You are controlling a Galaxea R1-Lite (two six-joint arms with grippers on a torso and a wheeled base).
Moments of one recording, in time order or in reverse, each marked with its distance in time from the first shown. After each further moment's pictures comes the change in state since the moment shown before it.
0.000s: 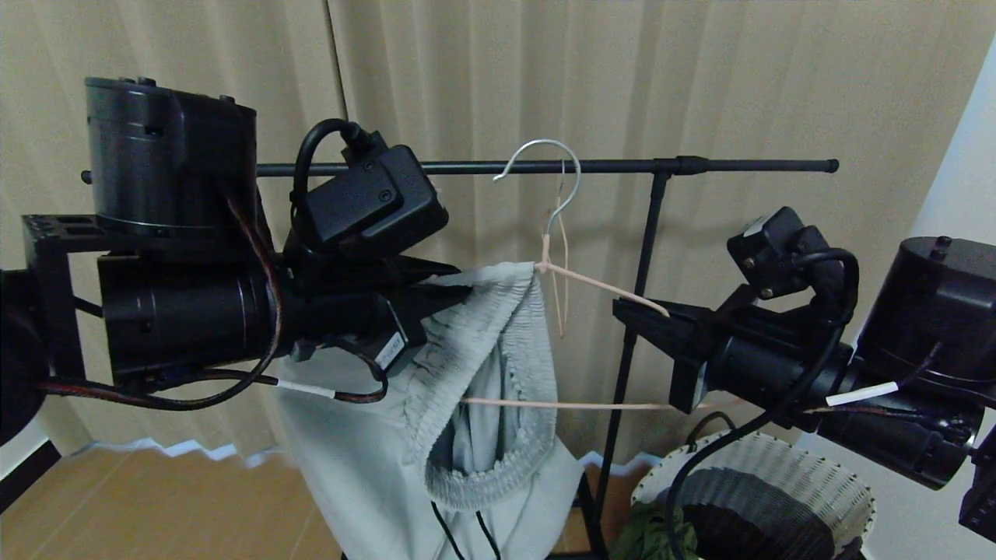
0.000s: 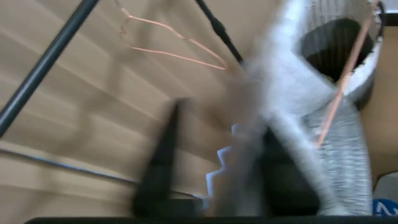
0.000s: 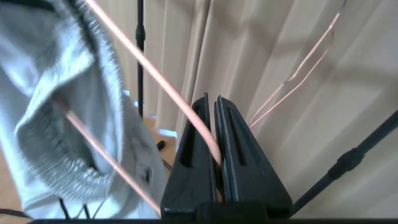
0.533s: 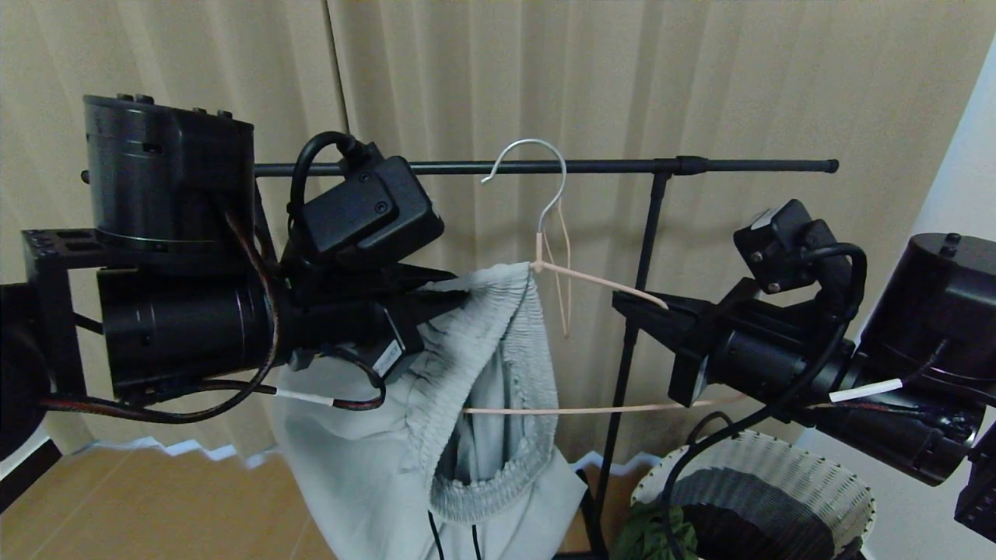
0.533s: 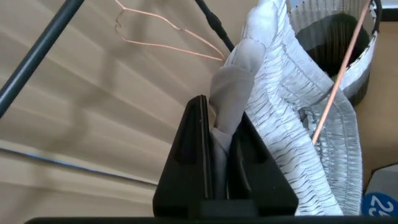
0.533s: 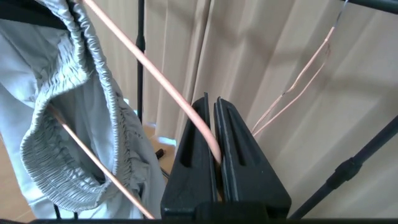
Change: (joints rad) left arm 0.005 -0.004 0.037 -0.040 0.004 -0.007; right arm 0.000 0.004 0.002 -0.044 0.012 -0.001
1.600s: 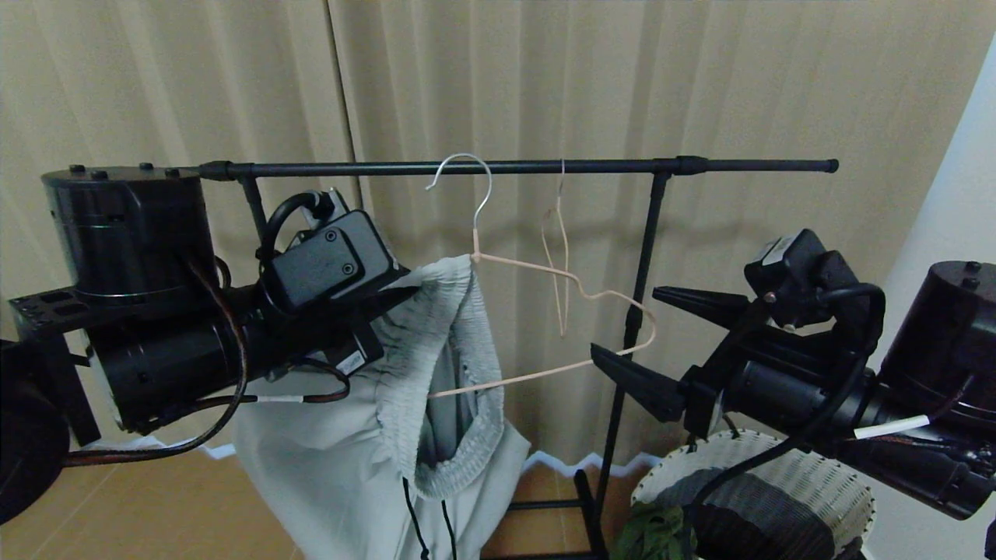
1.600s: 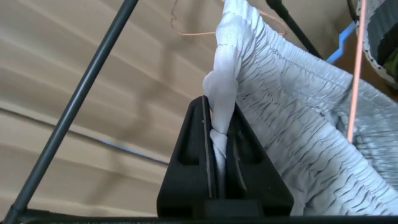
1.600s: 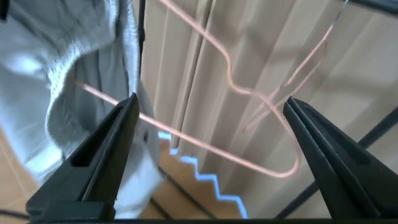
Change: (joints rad) left arm 0.111 -0.012 0.206 -0.310 0.032 0.217; right arm 0.005 -0.035 0.081 -0.002 -0.008 -0.057
